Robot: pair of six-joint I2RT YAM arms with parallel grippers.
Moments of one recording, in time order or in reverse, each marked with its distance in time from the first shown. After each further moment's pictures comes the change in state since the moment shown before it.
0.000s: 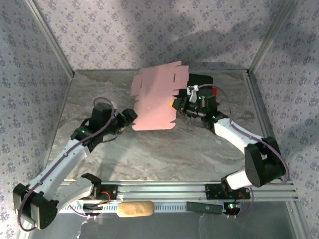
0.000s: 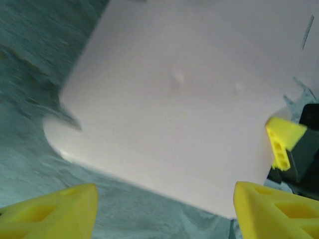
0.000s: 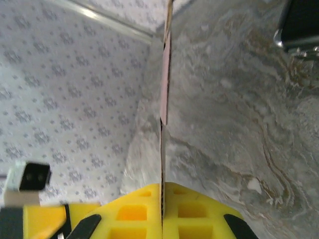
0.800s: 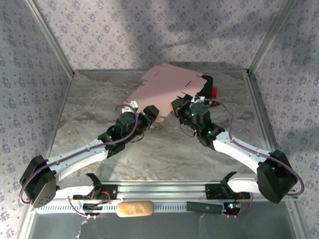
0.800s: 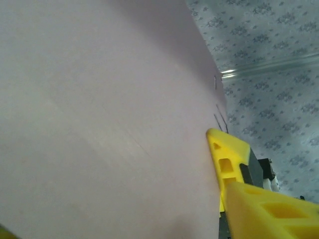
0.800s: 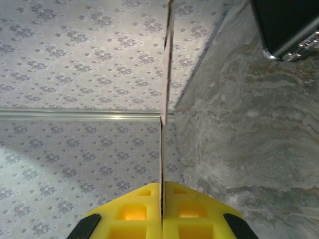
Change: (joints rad) left arm -0.333 0.209 -0.090 0.653 -0.351 -0.246; right arm 0.272 -0.166 -0.102 0.076 0.619 0.511
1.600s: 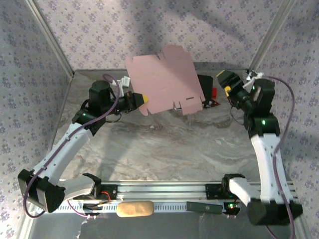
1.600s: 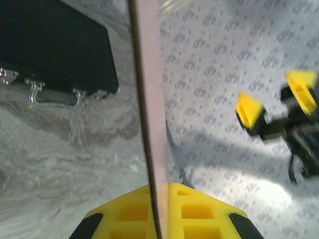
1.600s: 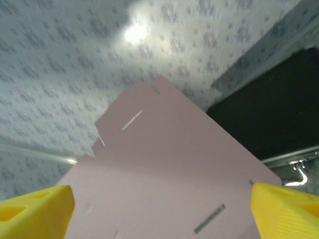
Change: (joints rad) left arm 0.410 -0.005 0.394 -0.500 0.798 0.534; right arm -0.697 -0.190 0.463 -0.762 -0.499 -0.522
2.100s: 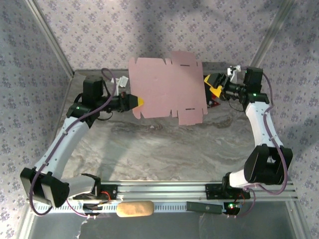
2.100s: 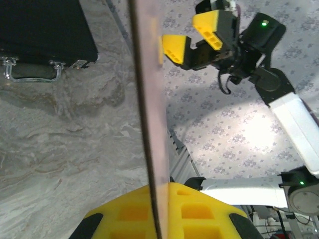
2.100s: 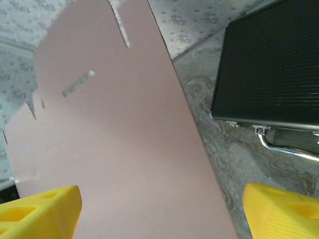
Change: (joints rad) left arm 0.129 0.056 0.090 -0.168 0.309 0.198; right arm -0.092 0.372 0.055 0.041 -0.518 -0.310
